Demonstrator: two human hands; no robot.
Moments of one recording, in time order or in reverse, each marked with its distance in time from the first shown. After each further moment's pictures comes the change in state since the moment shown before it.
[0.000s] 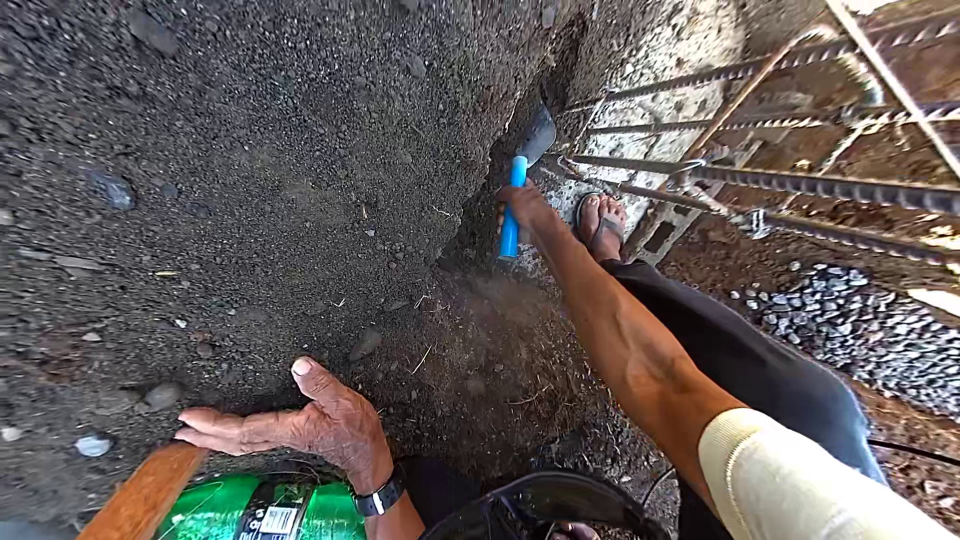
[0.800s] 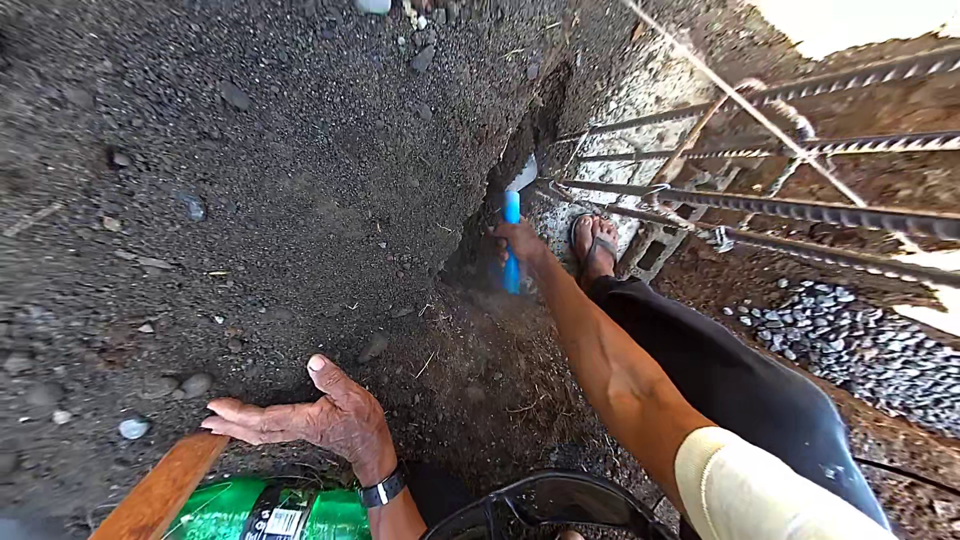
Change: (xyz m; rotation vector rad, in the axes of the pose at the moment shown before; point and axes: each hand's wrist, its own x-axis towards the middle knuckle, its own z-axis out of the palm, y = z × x) left_hand -0.001 0.001 -0.002 -0.011 0.012 -0.021; right_hand -0.012 0.029 -0.014 0.063 -0.224 -0.080
